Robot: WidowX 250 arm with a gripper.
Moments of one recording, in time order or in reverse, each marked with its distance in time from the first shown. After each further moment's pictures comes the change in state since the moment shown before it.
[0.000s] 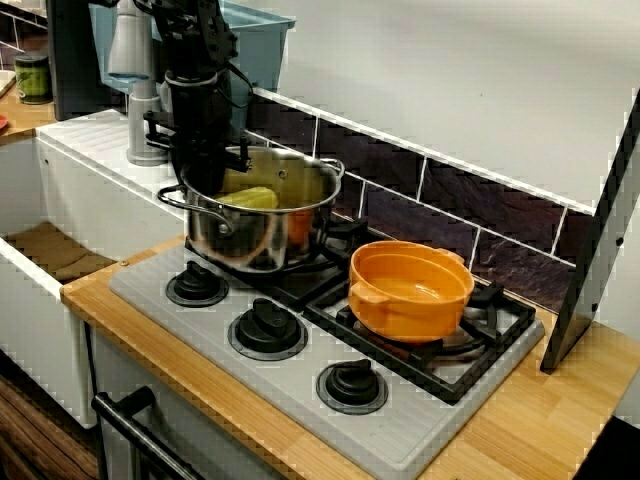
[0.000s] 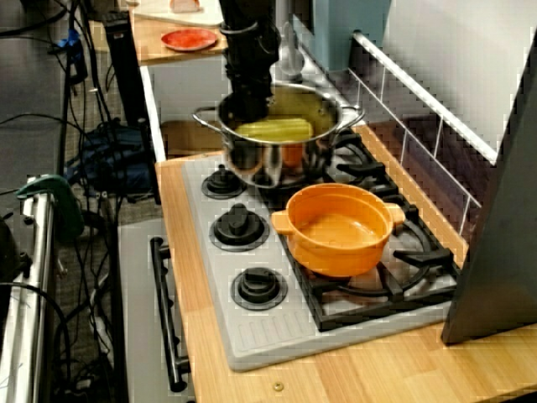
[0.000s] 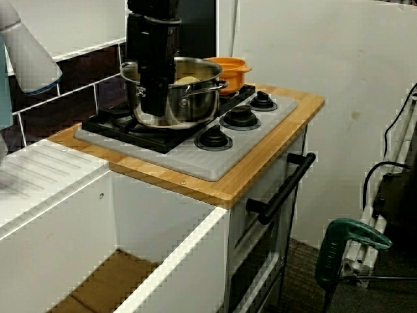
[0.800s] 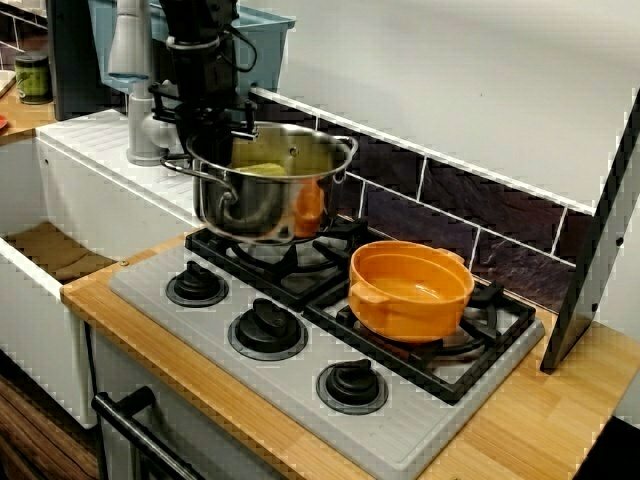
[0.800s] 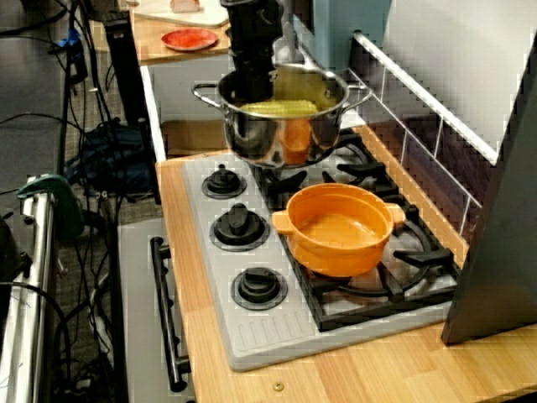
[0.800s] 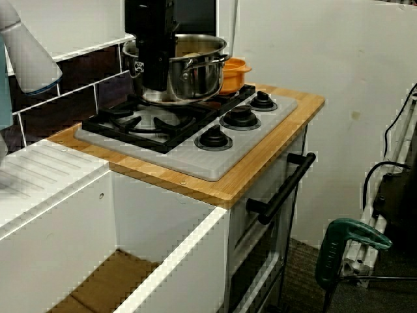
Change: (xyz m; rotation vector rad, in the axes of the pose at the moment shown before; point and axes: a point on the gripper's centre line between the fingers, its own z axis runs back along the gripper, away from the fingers) arm 0.008 -0.009 0.027 -0.071 -0.010 -0.022
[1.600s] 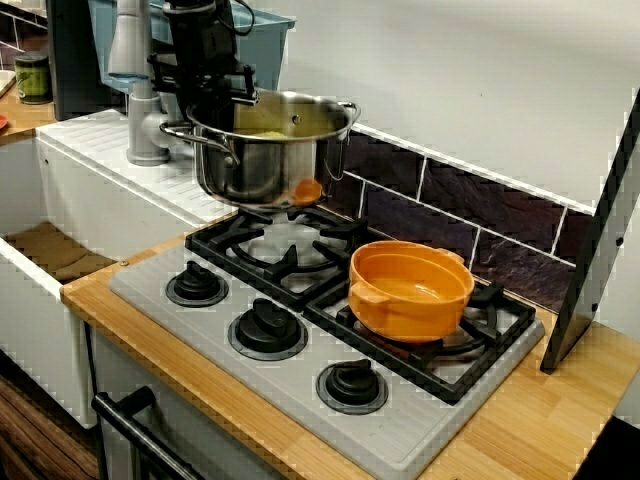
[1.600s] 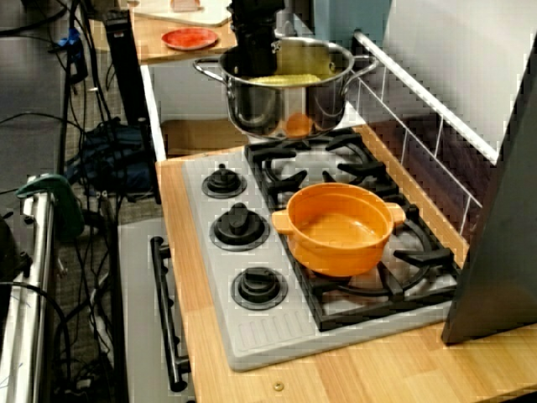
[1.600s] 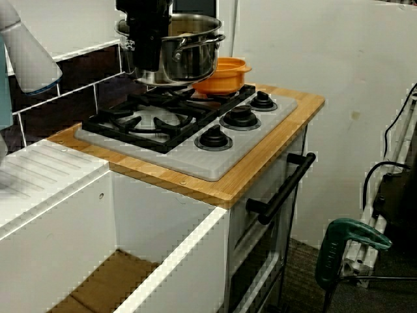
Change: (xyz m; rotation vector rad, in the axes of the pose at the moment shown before) arm 0.010 0.003 0.024 -0.028 -0.028 -0.003
